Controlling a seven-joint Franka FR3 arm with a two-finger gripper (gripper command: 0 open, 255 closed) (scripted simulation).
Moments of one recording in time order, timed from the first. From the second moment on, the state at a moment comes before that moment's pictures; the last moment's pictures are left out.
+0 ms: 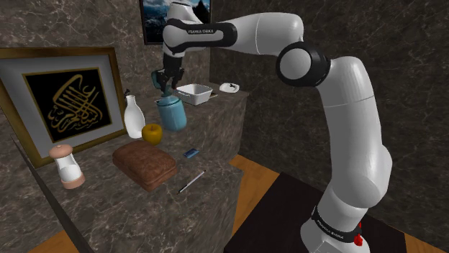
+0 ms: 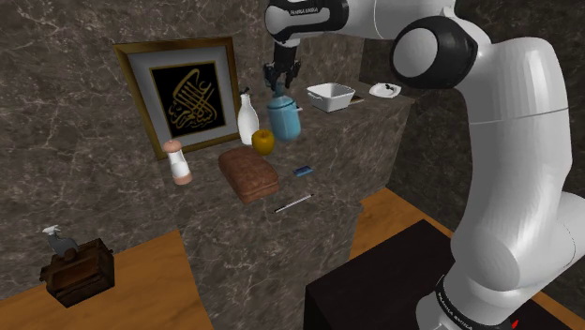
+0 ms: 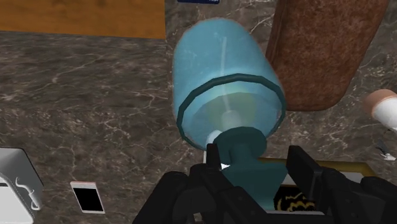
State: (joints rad) arm -0.11 0.54 0.25 -1.15 -0.15 1.97 0.04
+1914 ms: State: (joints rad) arm -0.13 0.56 0.24 -1.44 -0.16 2.28 0.06
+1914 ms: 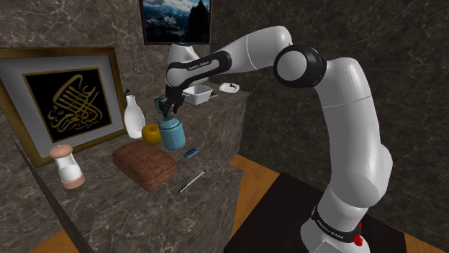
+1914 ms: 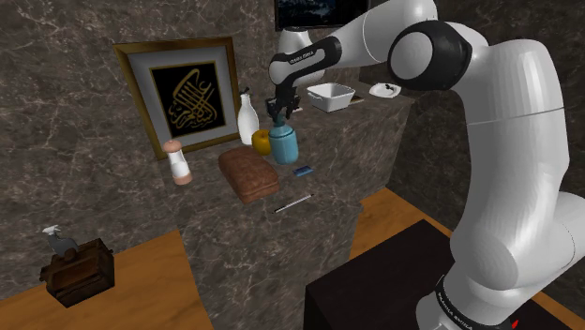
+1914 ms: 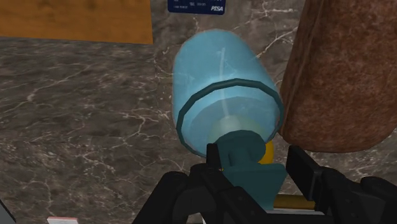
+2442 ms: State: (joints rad) arm -0.13 0.56 0.24 -1.44 -0.16 2.28 0.06
